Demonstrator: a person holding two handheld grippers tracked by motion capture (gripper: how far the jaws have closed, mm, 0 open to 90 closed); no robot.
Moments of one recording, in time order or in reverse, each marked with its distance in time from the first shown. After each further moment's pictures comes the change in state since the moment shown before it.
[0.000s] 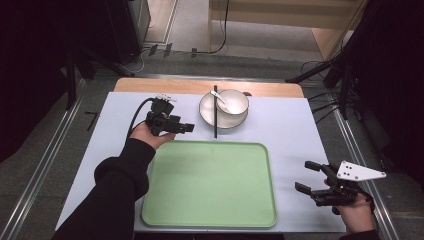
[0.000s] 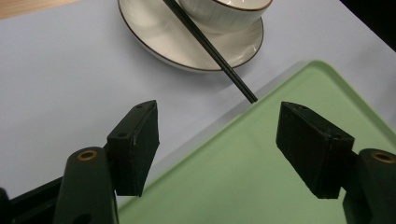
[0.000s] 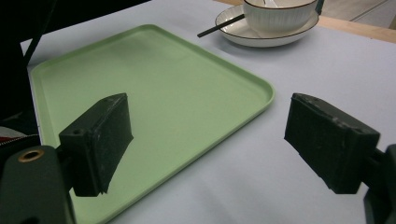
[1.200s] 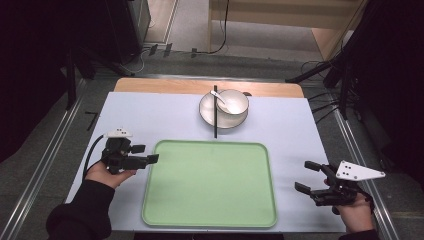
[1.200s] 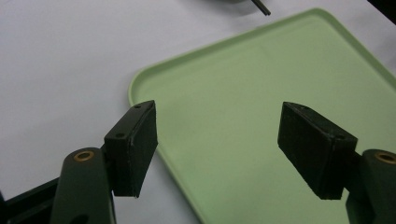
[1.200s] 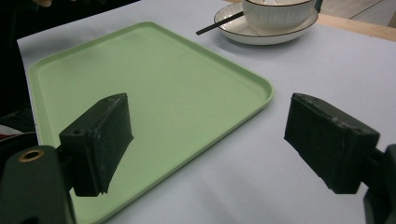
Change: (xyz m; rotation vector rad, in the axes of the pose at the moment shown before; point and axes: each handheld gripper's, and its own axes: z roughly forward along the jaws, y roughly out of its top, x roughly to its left) left arm 0.019 -0.118 -0.077 -0.066 0.012 -0.053; right arm 0.000 0.000 0.001 0.012 -0.007 0.000
